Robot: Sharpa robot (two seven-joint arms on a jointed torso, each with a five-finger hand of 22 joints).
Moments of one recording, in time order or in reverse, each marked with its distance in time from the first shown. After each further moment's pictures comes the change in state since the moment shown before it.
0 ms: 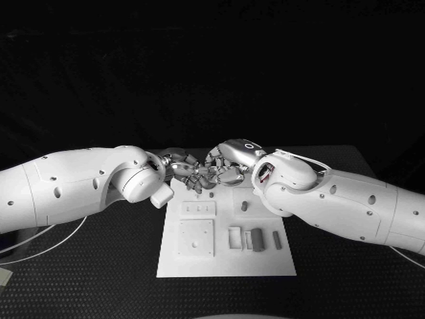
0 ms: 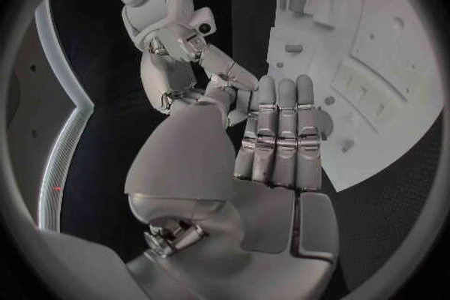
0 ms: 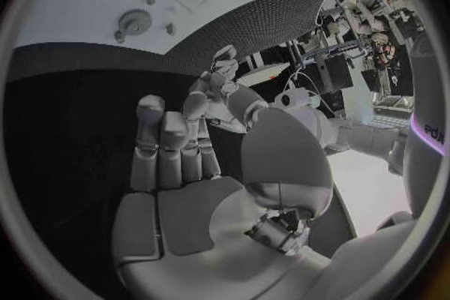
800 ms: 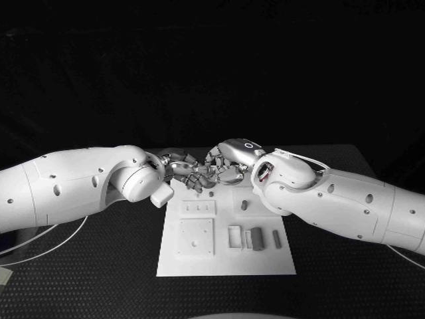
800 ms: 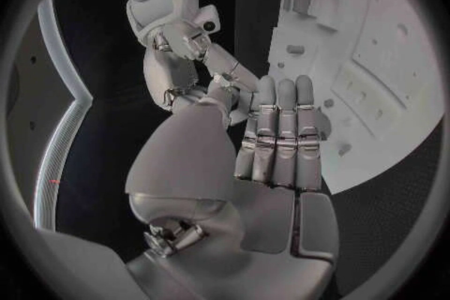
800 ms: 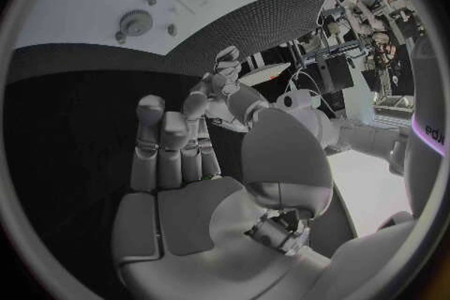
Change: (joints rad) left arm -0.003 0.000 -0.002 -0.005 0.052 -0.004 0.001; left_hand 0.028 0.039 0.060 -0.102 0.048 -0.001 0.001 0.010 0.013 -0.007 -0.001 0.018 0.015 0.000 0.000 0.000 0.020 -0.001 -0.004 -0.004 -0.011 0.014; right arm -0.007 0.009 0.003 -0.020 0.001 0.001 0.008; right_hand -0.001 -0.001 0.000 0.000 0.000 0.000 0.000 -0.006 0.000 0.000 0.000 0.000 0.002 -0.001 0.002 0.000 0.000 0.000 0.000 0.000 0.000 0.000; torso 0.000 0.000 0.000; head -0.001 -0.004
